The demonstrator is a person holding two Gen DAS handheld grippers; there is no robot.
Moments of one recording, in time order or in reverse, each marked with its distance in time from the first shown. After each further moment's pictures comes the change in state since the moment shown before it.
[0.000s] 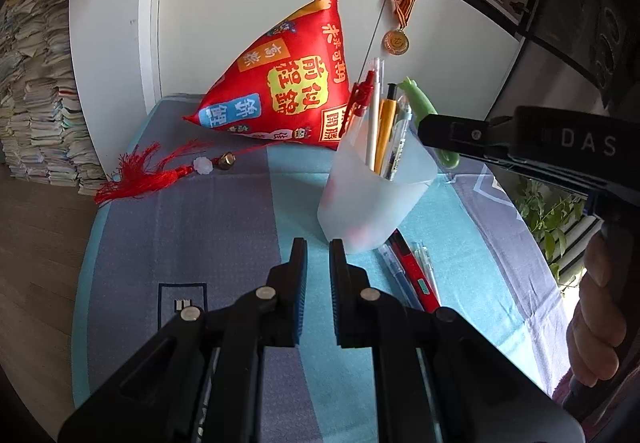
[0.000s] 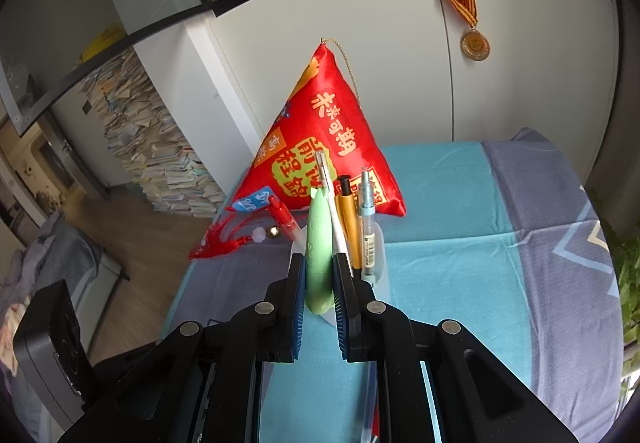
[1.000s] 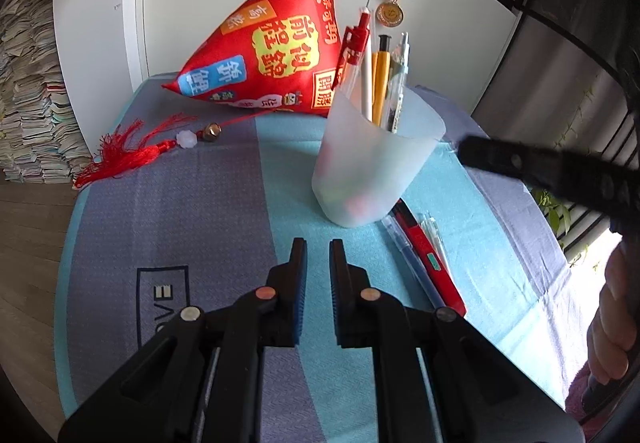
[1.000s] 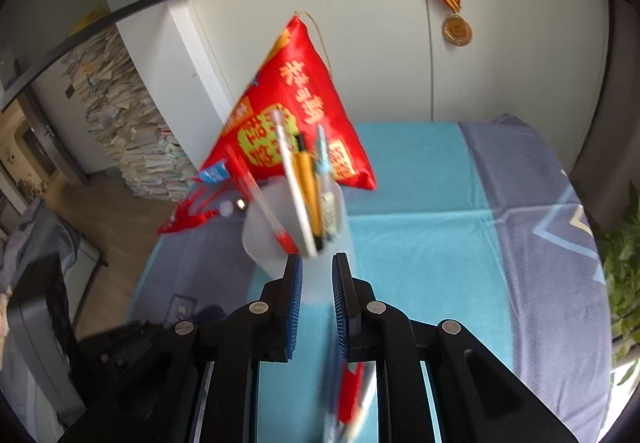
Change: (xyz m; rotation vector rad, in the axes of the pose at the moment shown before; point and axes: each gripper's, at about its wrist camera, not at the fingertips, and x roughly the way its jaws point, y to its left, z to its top) left arm 0.022 -0.004 -0.014 0.049 0.075 -0.009; right arm 0.000 -0.019 -0.026 -0.025 0.041 -0.085
